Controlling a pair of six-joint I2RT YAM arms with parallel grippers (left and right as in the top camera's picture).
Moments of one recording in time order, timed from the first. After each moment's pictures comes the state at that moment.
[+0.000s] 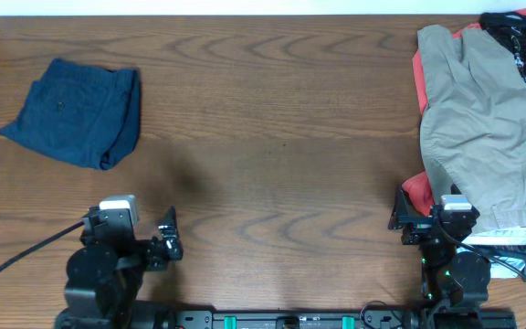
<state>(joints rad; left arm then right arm) -0.12 0.28 0.64 -0.86 -0.04 -0.20 0.02 0.01 0.06 -0.20 0.02 0.00</state>
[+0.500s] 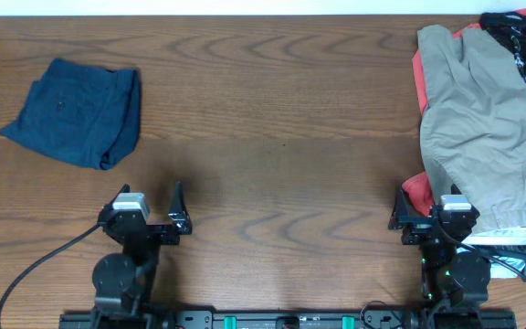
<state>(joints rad) -0.10 0.06 0.17 -0.23 -0.04 -0.16 0.02 0.01 0.06 -0.20 0.02 -0.01</state>
